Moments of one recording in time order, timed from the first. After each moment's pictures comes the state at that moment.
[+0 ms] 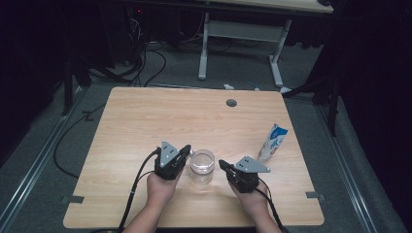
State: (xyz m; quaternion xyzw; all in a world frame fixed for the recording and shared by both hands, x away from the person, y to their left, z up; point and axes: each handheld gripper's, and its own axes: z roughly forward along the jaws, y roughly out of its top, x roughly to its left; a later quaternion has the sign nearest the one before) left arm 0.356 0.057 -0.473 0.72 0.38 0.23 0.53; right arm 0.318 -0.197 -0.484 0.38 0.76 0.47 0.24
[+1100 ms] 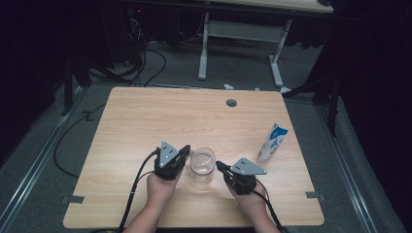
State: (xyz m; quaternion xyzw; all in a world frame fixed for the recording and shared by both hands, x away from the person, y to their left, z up) left arm 0.357 0.058 -0.476 0.72 0.38 0.23 0.53; right arm 0.312 -0.188 -0.480 0.36 0.77 0.47 0.25
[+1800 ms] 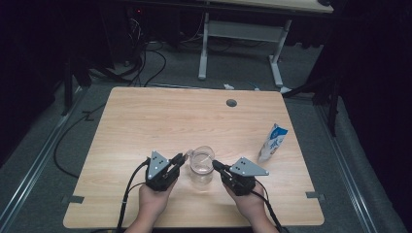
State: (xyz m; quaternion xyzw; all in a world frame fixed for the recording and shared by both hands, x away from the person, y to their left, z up) left arm 0.321 0.081 -0.481 0.72 0.39 0.21 0.54; right arm 0.305 -0.180 -0.462 0.34 0.76 0.51 0.24
